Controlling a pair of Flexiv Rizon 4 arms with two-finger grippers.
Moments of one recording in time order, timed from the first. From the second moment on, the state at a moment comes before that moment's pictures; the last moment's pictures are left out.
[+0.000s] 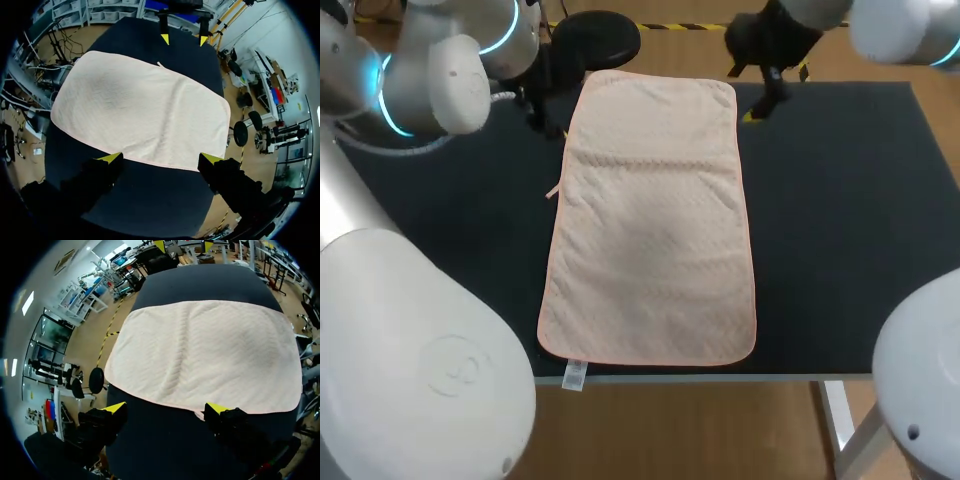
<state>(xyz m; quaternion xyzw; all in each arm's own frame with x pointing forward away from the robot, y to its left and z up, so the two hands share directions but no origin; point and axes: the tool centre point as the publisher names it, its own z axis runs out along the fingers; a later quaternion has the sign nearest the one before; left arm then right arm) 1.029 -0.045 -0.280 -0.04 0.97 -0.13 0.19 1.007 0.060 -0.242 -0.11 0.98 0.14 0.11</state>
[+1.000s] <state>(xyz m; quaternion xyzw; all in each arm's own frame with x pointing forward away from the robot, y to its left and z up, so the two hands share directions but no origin) 0.995 -0.061 -0.346 -0.01 0.99 -0.07 0.07 0.968 0.075 -0.331 -0.03 1.00 0.04 0.04</state>
